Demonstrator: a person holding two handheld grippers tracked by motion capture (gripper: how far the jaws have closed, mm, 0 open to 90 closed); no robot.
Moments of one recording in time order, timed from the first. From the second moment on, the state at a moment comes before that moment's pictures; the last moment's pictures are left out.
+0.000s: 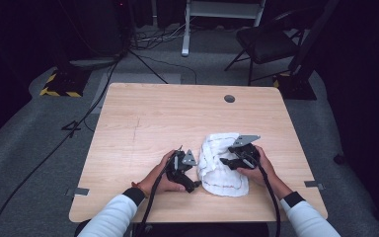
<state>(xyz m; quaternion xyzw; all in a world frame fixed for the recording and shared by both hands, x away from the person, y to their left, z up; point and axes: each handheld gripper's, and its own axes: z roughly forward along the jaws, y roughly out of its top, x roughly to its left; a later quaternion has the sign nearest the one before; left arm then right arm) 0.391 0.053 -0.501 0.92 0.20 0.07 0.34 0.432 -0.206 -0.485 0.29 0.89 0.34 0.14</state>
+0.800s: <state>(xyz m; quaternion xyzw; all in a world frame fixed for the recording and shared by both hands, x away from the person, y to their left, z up) 0.400 0.043 -0.490 0.91 0.19 0.07 0.37 0.402 -0.283 -0.475 0.32 0.88 0.33 0.15</state>
